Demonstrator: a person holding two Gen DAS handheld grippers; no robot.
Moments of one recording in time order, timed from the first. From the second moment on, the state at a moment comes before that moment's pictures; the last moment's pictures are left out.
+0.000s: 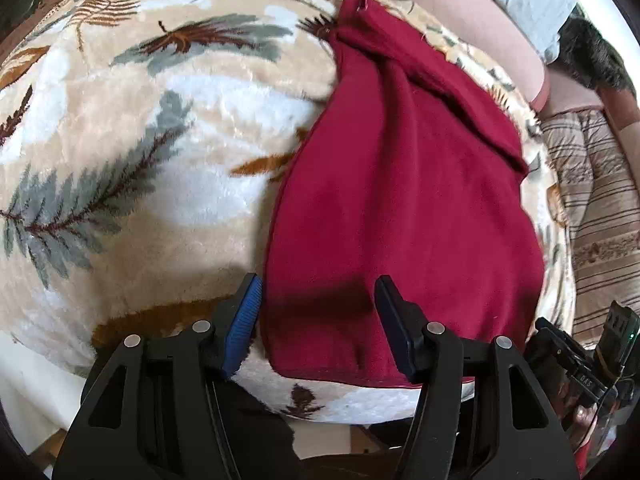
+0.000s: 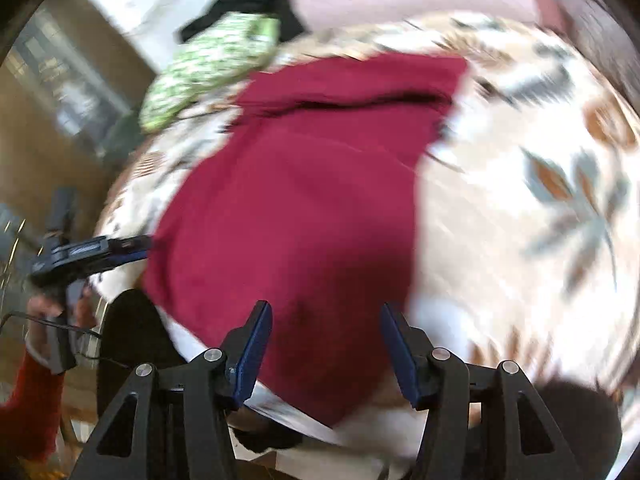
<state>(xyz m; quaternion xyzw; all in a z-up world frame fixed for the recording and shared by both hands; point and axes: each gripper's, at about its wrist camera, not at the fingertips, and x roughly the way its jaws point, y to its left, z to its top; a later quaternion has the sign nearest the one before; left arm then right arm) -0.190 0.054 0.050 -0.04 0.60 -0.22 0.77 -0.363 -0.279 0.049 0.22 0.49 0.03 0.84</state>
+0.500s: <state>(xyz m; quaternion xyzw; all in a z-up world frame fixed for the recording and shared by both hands) -0.189 0.042 0.037 -0.05 0.61 -0.24 0.75 -0.374 -0.282 0.015 0.33 0.47 0.06 0.82</state>
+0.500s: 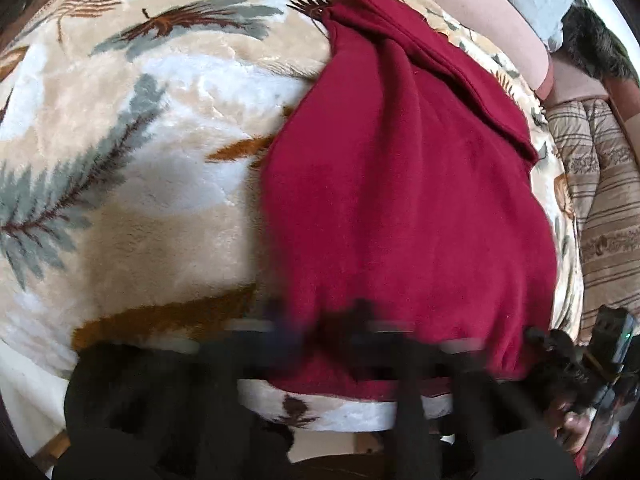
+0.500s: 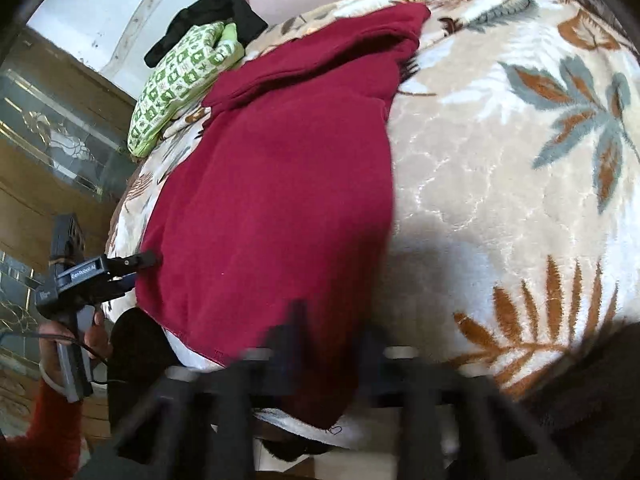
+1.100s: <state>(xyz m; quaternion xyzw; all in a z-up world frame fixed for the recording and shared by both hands) -0.207 0.067 0.050 -0.03 0.60 -0.22 0.77 -0.381 -0.265 0.019 0.30 0.53 0.07 0.79</state>
